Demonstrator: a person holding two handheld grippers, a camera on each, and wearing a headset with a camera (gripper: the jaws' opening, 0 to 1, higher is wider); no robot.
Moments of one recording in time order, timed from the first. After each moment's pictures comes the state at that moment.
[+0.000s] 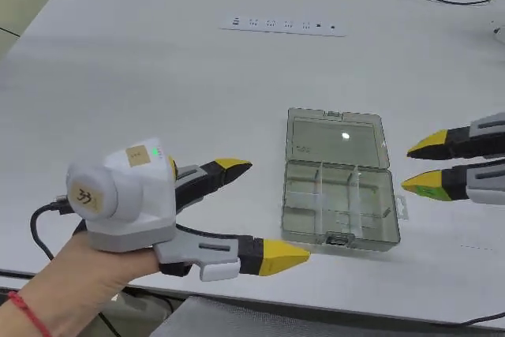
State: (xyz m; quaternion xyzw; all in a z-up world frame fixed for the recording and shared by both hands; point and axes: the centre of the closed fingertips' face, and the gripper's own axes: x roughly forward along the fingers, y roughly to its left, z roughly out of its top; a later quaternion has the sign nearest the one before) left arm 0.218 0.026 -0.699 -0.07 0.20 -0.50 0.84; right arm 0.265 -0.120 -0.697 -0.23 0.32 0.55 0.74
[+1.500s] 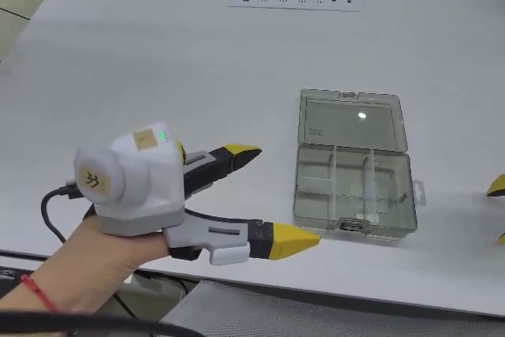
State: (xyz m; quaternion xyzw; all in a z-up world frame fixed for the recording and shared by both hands) left arm 0.220 0.026 -0.704 -0.07 0.22 -0.49 0.84; right arm 0.256 -0.250 -0.849 -0.45 0.44 0.55 0.54
